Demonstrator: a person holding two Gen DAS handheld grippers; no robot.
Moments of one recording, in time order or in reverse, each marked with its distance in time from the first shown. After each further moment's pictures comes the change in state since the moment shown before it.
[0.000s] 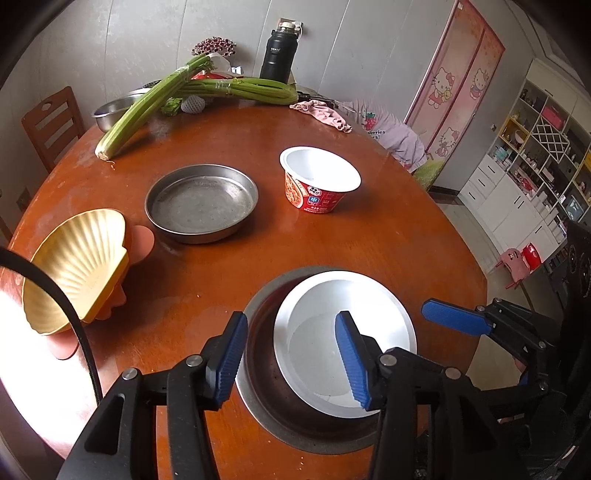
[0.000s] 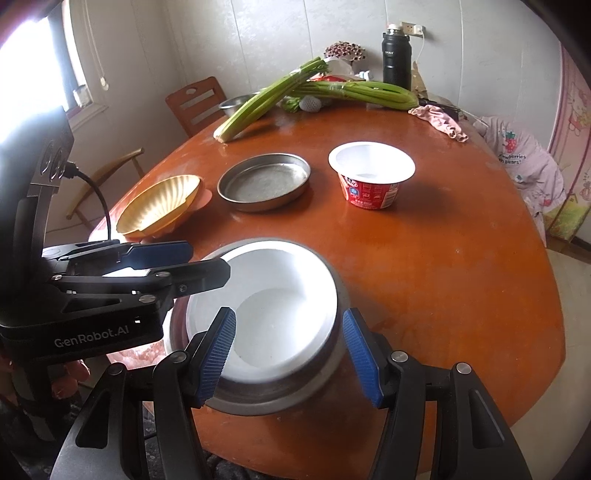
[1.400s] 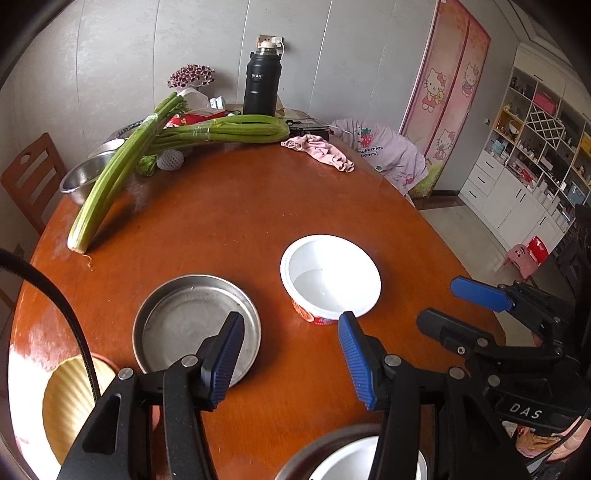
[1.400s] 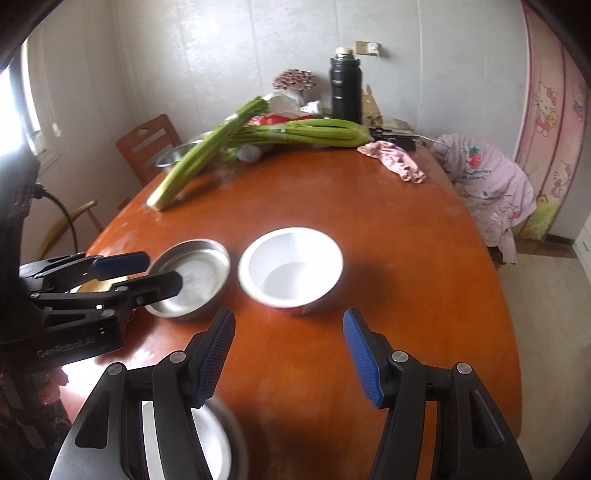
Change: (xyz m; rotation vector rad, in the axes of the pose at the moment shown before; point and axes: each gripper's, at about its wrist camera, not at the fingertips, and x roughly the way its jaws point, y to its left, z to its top) left arm 0.046 -0.004 0.129 0.099 -0.042 0.021; right arm 0.013 -0.078 0.105 0.092 -0.091 -0.141
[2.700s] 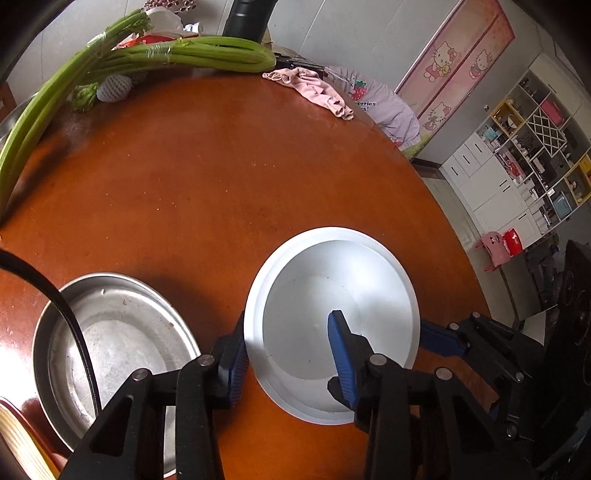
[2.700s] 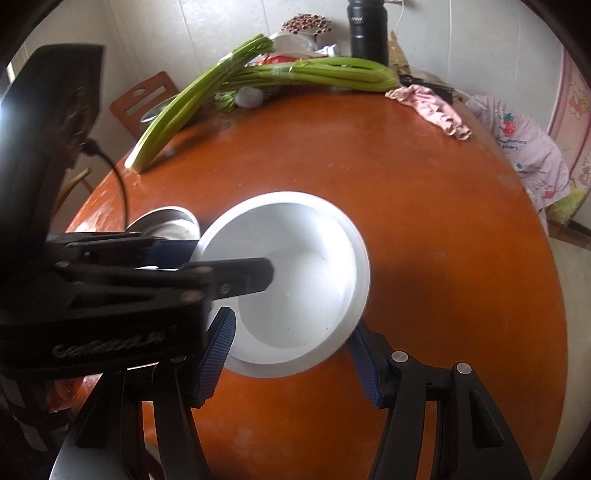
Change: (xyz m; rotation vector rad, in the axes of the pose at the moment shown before) left arm 0.120 0.009 0.025 -0.085 0.227 -0.164; right arm 0.108 -0.007 0.009 -0.030 0.187 0.087
